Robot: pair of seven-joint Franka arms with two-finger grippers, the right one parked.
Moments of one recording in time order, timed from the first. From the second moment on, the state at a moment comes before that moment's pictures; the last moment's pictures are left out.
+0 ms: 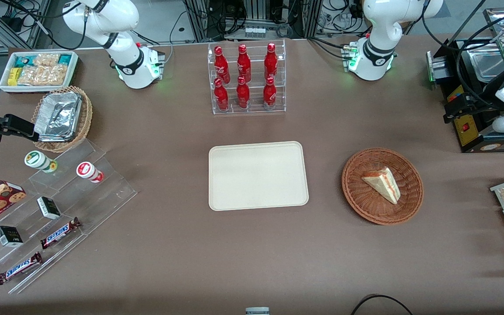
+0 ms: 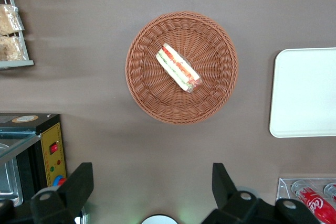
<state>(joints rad) 0.00 -0.04 -0.02 -1.62 0.00 1.50 -0.05</state>
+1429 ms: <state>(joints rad) -0.01 0.06 -0.09 -2.17 0.00 2.33 -0.75</state>
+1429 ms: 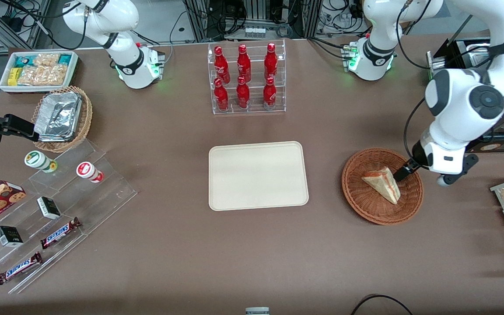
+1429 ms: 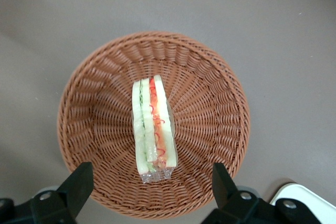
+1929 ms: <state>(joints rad) -0.01 0.08 -0.11 -2.31 0.00 2.51 -0.78</state>
